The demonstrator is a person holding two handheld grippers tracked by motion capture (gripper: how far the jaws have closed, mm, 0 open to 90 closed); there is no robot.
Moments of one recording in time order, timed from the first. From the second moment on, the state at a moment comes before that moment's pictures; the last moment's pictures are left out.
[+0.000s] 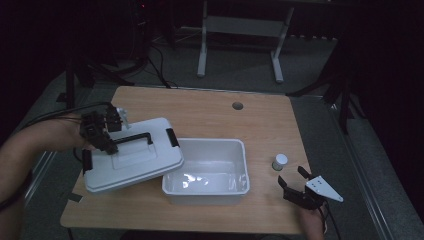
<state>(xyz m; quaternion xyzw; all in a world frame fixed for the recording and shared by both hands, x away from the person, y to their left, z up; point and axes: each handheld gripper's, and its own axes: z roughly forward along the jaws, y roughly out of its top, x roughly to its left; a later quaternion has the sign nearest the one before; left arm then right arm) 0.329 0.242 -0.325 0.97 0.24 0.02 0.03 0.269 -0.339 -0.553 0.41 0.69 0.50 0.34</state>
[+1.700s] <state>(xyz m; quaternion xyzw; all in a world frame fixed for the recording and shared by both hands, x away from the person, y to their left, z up) 0.361 0.308 -0.489 0.94 0.35 -0.03 0.04 0.269 -0.337 -0.553 0.40 0.69 0.49 0.34</state>
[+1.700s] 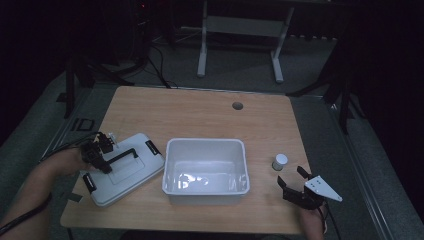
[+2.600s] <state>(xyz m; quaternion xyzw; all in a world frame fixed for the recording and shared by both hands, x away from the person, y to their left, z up) 0.356 0.316 -0.492 0.93 0.36 -0.01 0.04 0.275 -0.339 -0.546 0.42 0.74 0.45 0.28</state>
